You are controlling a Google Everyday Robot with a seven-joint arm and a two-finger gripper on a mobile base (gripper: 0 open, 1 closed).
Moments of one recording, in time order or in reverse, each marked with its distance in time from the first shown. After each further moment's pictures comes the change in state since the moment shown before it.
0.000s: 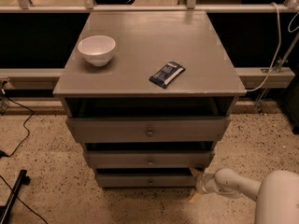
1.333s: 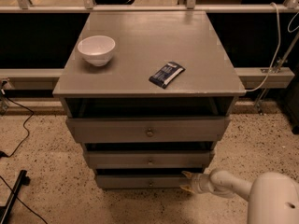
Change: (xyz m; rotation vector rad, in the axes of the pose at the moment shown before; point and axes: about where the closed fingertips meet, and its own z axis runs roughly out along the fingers) arm -0.008 0.009 0.037 -0.021 -0.042 -0.005
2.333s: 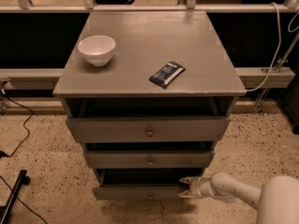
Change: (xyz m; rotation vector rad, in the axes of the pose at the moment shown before) arm -0.015 0.011 -0.018 0.003 -0.036 -0.018
